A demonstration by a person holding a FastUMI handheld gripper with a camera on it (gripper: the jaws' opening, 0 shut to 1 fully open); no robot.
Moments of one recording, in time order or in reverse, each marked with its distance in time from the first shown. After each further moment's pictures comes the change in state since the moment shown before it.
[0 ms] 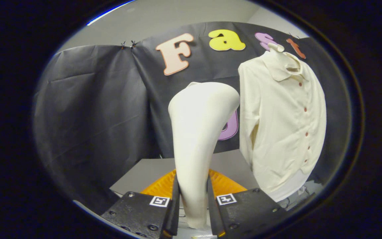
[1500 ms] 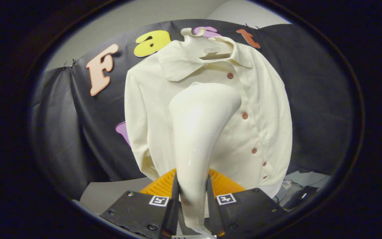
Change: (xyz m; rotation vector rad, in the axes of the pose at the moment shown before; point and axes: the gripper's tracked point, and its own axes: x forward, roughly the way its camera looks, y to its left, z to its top) arm 0.073 -0.226 0.011 0.214 -0.015 -0.288
